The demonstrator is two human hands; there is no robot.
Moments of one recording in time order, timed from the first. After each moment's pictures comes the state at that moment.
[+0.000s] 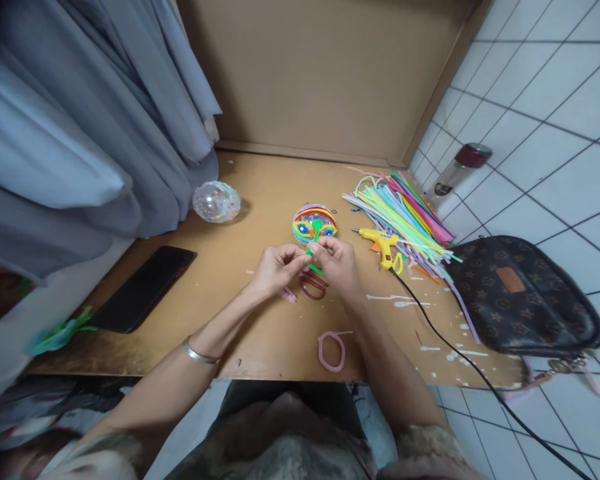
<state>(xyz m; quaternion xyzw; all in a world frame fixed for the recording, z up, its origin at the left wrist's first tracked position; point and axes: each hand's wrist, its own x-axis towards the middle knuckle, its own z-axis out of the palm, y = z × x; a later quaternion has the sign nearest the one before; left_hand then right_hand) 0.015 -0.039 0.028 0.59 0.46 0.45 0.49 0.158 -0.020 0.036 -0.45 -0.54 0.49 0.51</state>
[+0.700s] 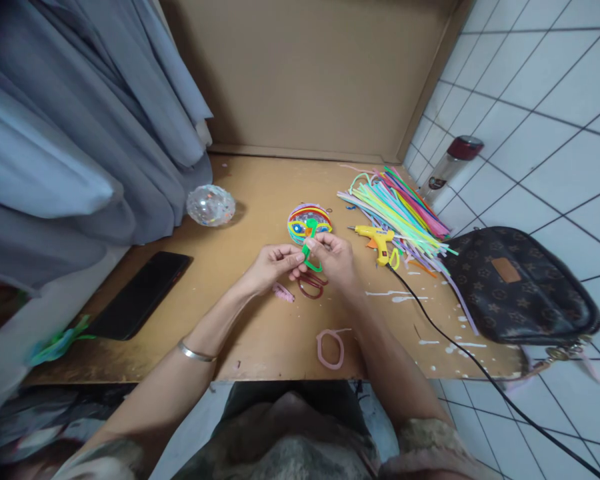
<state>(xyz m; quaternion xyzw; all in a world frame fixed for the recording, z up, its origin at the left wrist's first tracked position) 0.005 -0.028 0.032 0.54 0.38 0.41 0.63 0.163 -0.017 0.031 -0.44 -0.51 0.52 0.52</state>
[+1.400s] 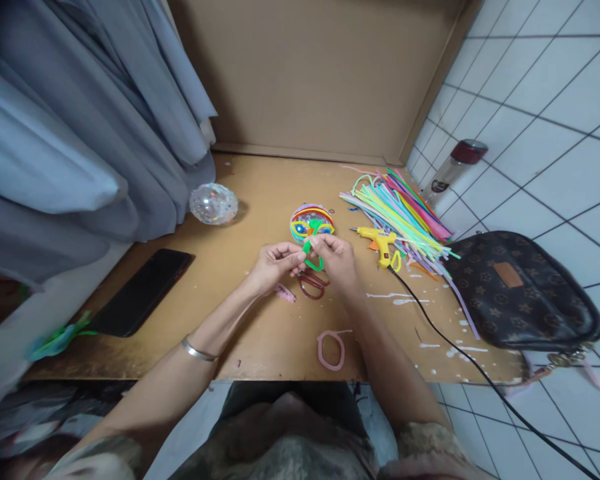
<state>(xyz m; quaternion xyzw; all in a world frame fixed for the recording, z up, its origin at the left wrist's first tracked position) 0.011 -0.025 0.021 0.51 0.38 0.49 0.60 0.160 -0.019 0.035 -0.44 -0.51 0.52 0.52</state>
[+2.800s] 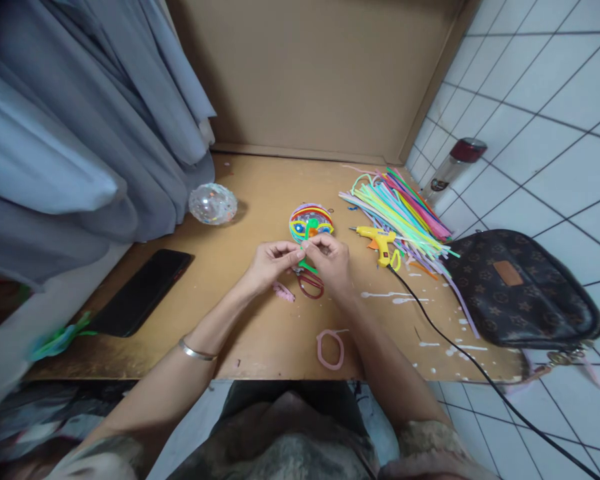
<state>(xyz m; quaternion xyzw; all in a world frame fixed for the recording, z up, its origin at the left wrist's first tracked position) 0.006 -0.030 0.027 0.51 0.42 0.47 0.58 0.153 -0.019 0.031 -0.44 -0.56 0.42 0.56</state>
